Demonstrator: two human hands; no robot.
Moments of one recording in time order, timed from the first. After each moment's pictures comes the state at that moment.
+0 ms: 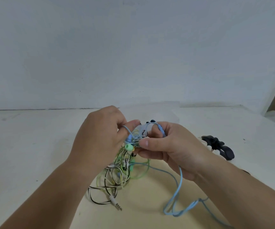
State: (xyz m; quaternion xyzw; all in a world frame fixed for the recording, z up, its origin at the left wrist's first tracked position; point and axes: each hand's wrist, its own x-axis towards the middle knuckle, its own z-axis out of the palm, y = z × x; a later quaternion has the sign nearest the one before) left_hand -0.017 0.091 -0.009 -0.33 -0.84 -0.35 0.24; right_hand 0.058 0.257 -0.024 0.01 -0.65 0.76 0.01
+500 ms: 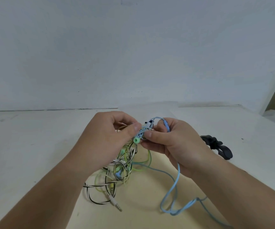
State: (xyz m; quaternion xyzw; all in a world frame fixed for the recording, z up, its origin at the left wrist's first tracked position) left_hand -0.010 0.095 -0.005 -0.31 -0.81 -0.51 0.03; right_hand 0.057 0.260 -0.024 -0.03 -0.63 0.77 0.12
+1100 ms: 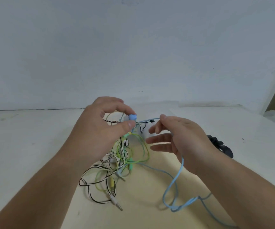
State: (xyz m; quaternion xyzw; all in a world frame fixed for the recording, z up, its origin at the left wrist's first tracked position) left_hand -0.012 0.084 0.005 -0.31 -0.79 -0.52 0.09; right_hand 0.056 0.263 -0.017 -0.12 -0.66 0.73 0.15
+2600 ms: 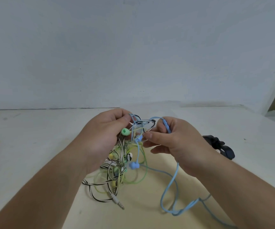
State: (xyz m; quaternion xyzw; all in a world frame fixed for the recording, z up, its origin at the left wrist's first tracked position) left_hand -0.016 0.093 -0.007 -0.24 -0.70 -0.66 -0.11; right_hand 0.058 0.259 -0.020 -0.03 -0.72 0.69 0.12
